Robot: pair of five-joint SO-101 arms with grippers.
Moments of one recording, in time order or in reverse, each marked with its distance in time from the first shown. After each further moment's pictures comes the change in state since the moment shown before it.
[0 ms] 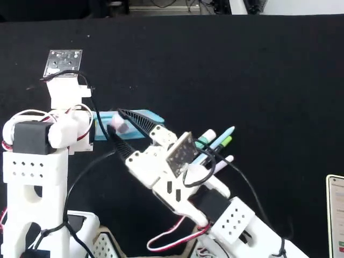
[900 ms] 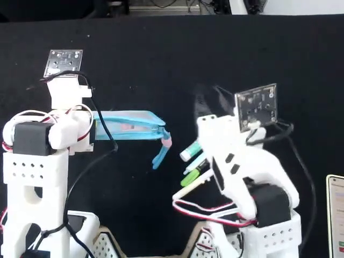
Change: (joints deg) left arm 0.0 -0.1 0.0 0.0 -0.2; right arm 35.2 0.1 -35.7 54.7 0.2
